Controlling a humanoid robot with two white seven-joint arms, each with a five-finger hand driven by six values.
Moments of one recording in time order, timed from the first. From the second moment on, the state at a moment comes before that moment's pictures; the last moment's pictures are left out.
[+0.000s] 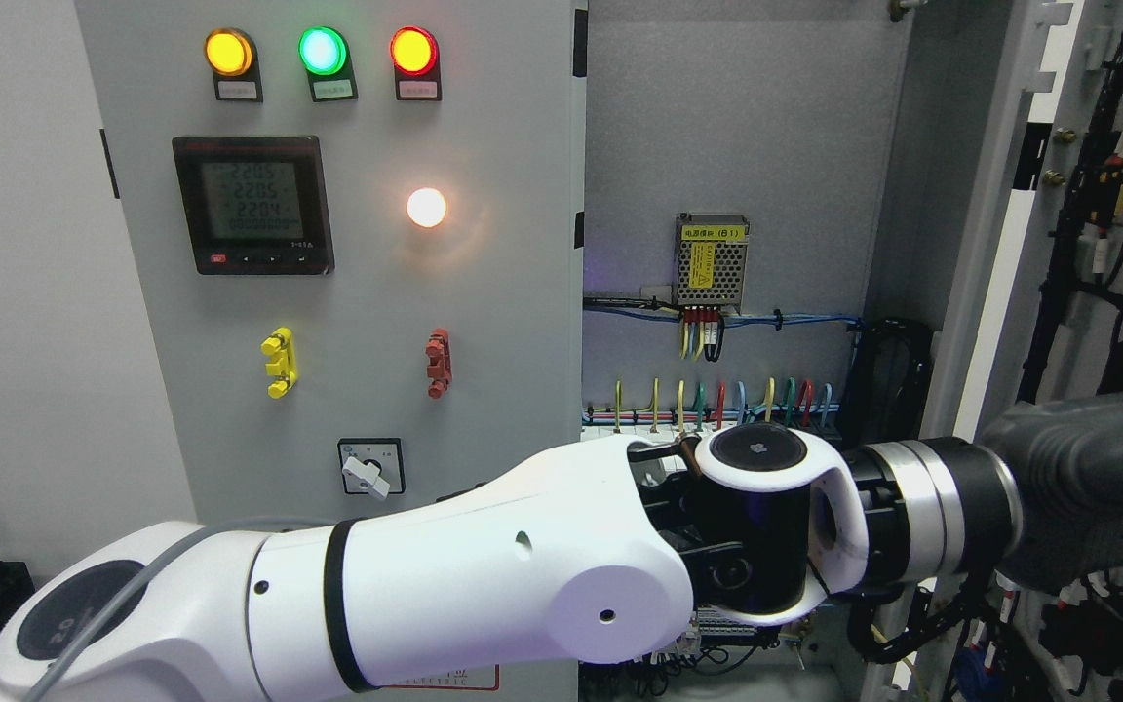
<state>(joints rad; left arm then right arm) -1.72 -0.03 -1.33 -1.42 1.72 0.08 -0.01 0.16 0.11 0.27 -0.13 -0.20 0.01 0.12</state>
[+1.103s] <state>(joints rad) -1.49 0.49 -1.24 -1.52 1.62 0.29 -0.48 0.16 0.12 0.27 -0.13 -0.20 0.01 0.12</state>
